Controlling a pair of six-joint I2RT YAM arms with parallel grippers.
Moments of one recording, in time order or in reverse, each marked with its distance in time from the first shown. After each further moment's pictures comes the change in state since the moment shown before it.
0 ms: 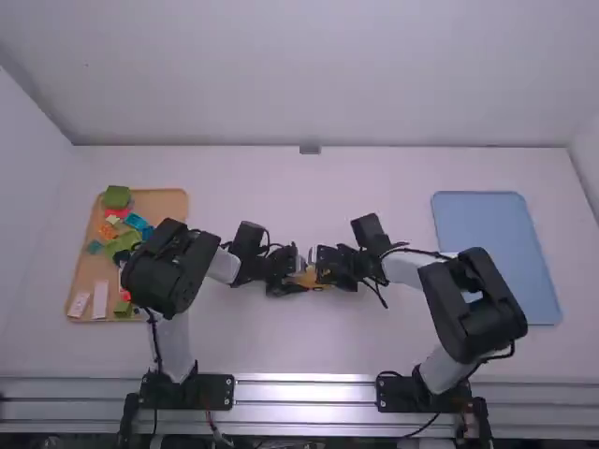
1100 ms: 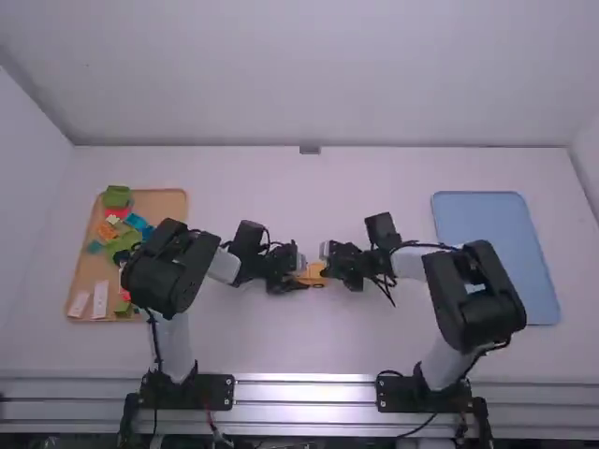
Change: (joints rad) left arm 0.000 0.000 0.000 0.019 -0.024 -0.026; right arm -0.089 0.049 0.002 0.000 -0.185 -0.009
